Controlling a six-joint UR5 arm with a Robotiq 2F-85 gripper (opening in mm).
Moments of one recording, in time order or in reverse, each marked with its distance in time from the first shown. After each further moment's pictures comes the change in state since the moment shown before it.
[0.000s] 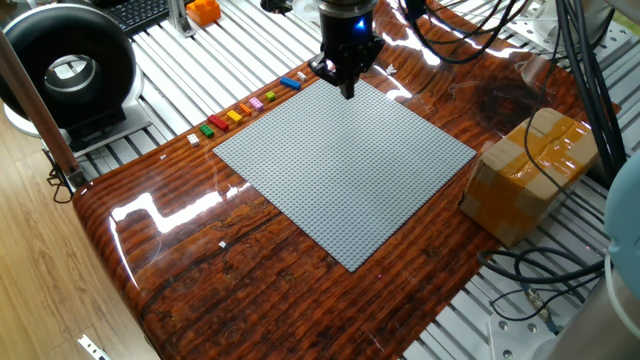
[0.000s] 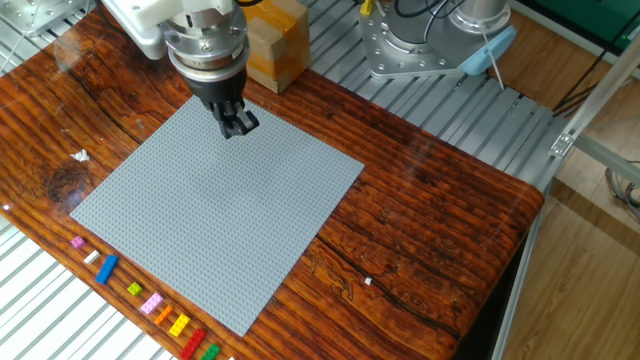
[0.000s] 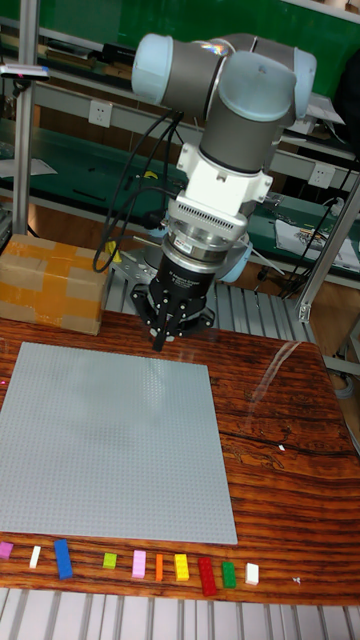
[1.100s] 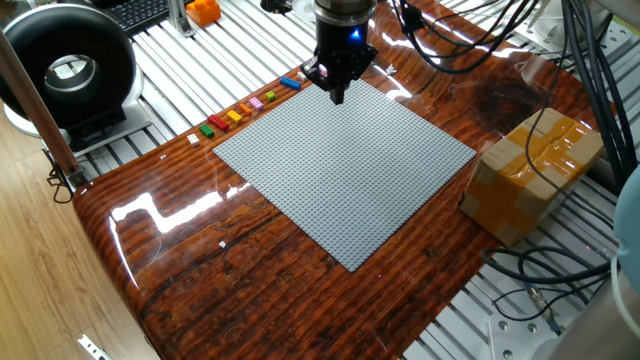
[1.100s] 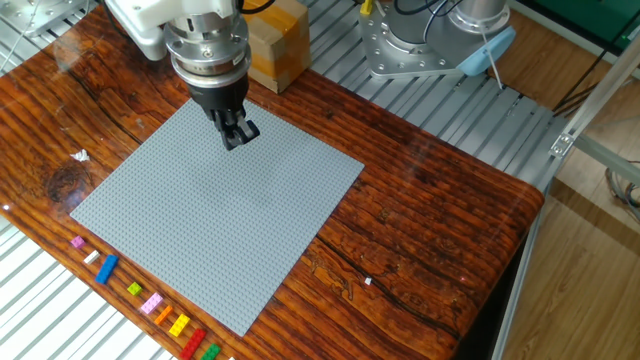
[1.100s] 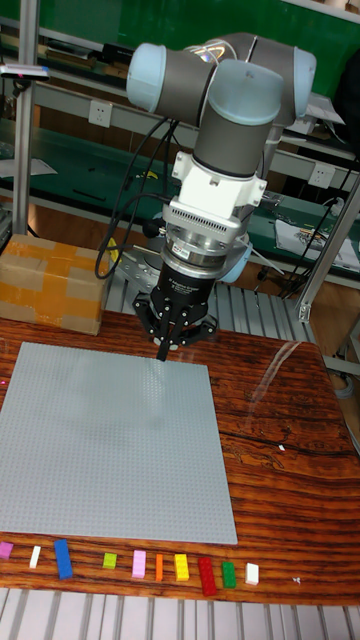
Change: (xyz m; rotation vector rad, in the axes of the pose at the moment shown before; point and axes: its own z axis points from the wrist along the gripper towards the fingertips) arm -0.002 0.008 0.007 -0.038 -0.014 0.036
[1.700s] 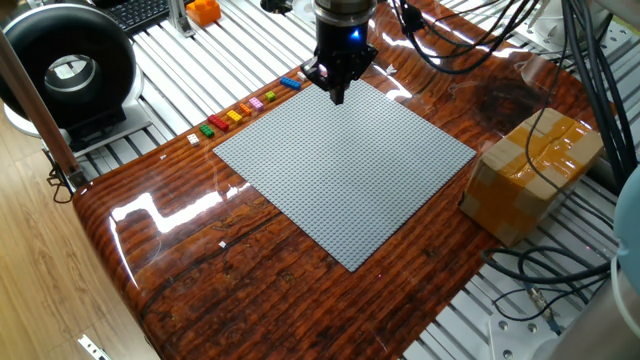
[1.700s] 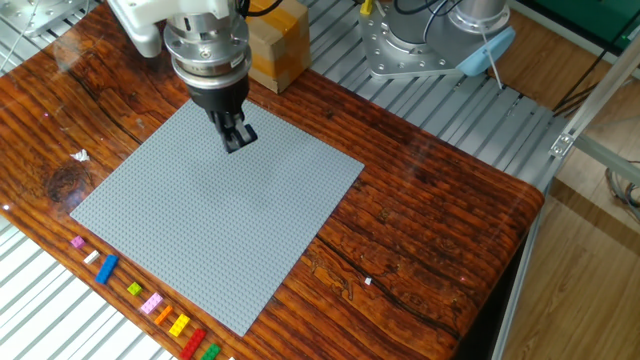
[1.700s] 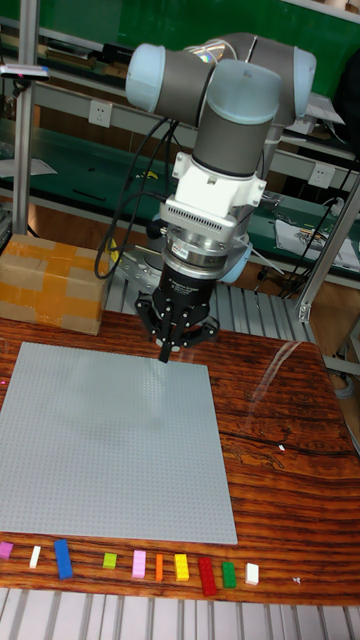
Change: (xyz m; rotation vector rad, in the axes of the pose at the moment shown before) arm -0.008 0.007 0.000 -0.028 -0.029 0.093
